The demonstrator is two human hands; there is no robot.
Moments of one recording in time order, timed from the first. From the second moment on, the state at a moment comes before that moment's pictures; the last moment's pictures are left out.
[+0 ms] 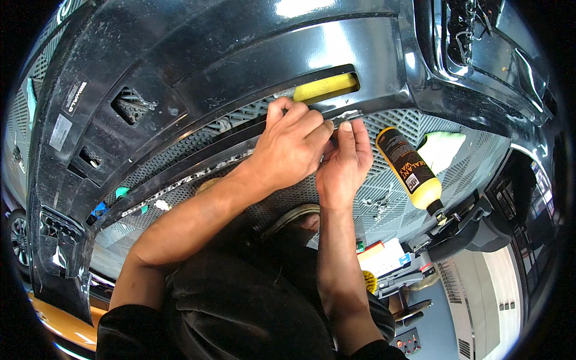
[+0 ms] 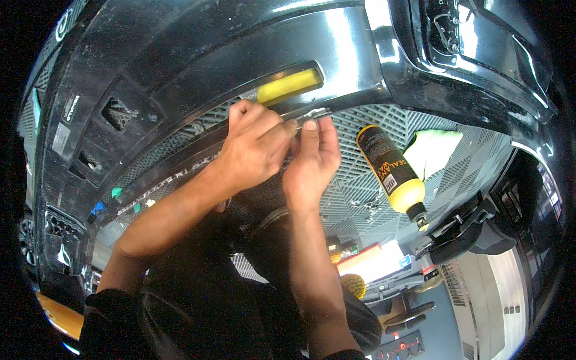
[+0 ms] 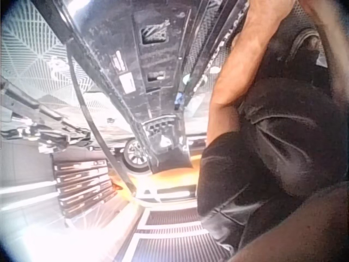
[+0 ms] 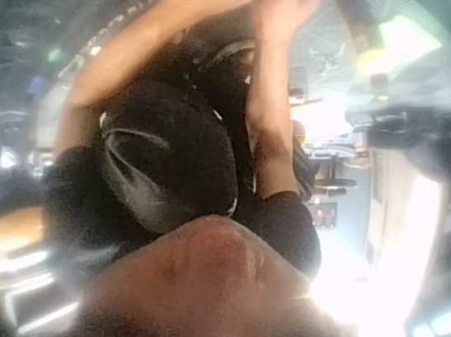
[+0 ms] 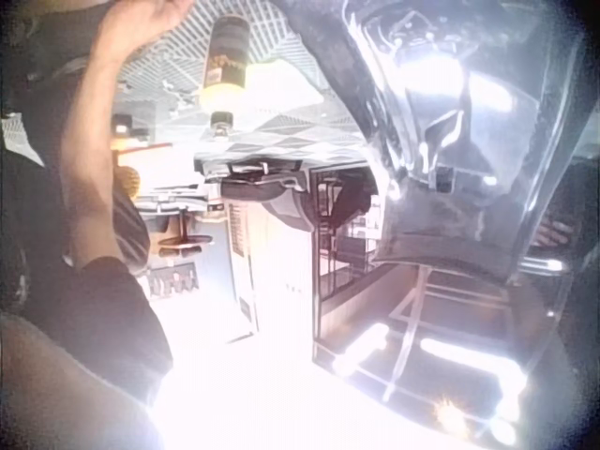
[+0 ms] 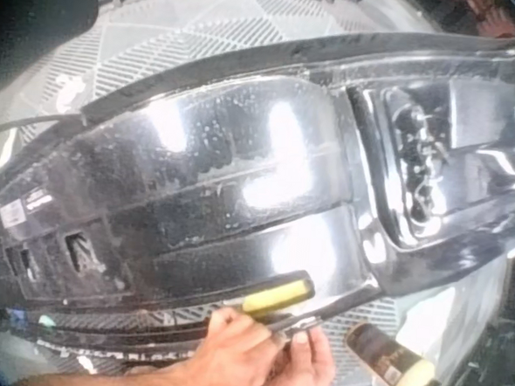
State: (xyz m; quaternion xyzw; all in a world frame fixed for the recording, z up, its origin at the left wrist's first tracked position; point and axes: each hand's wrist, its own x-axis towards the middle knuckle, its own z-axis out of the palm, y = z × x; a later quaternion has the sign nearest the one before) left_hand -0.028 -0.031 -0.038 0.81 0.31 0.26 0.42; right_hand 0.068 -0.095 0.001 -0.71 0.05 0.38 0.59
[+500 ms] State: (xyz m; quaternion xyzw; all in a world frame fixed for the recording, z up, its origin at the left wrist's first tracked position) left_hand -0.020 -0.032 -0.041 0.82 0.32 0.27 0.40; right_hand 0.069 -0.095 -0.014 -0.72 0.04 0.35 0.59
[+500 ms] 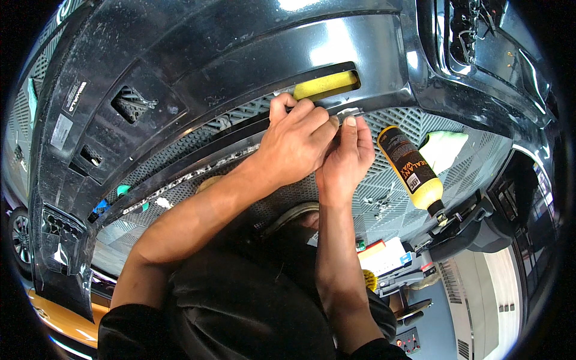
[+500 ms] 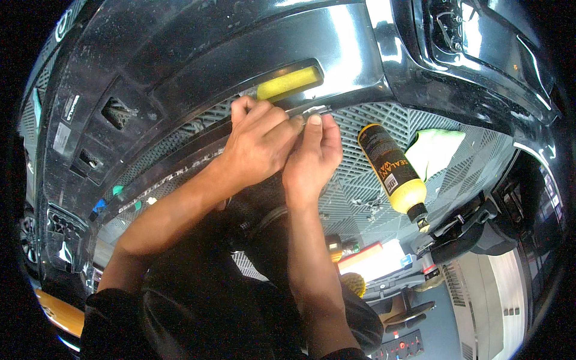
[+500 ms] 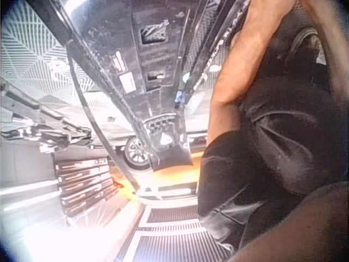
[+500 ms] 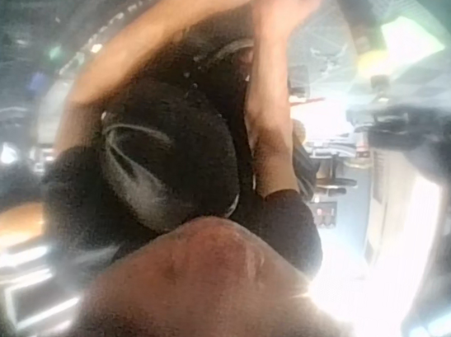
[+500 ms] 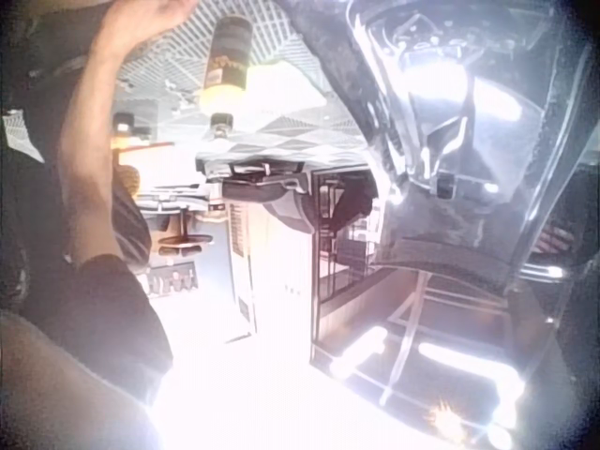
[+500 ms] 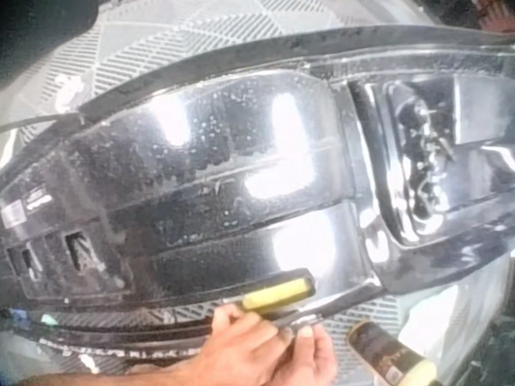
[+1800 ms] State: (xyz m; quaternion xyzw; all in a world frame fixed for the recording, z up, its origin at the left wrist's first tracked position) left_hand -0.033 -0.031 -0.039 0.81 0.32 0.25 0.41; right_hand 0.065 -0.097 -0.004 -0.70 0.05 0.39 0.60
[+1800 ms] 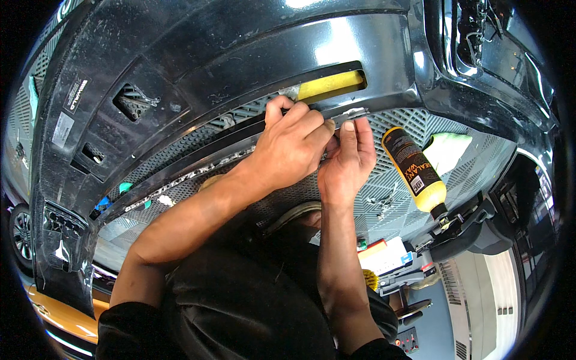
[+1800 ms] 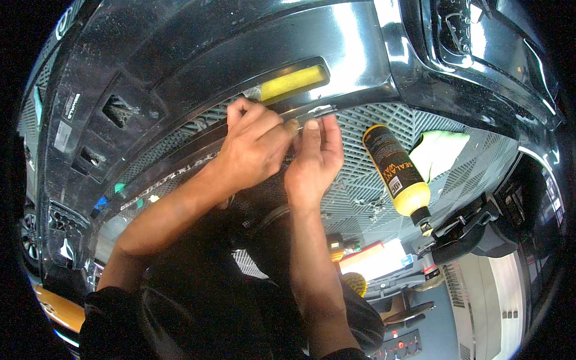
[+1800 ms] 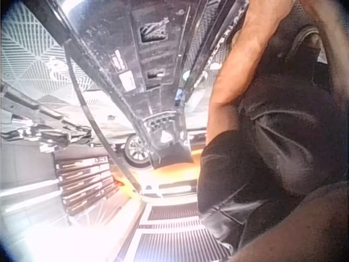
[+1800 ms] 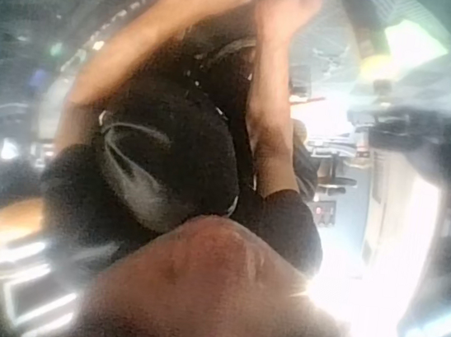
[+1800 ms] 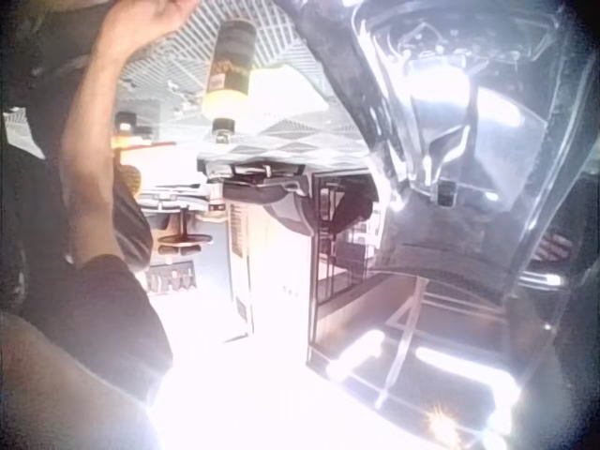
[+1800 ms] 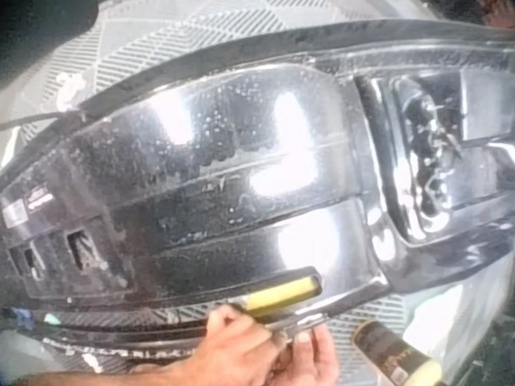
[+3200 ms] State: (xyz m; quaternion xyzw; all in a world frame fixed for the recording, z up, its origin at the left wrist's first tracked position) left_hand -0.039 -0.024 -0.027 0.81 0.30 0.28 0.42; right_hand 0.074 -0.116 0.013 -0.70 0.09 0.39 0.58
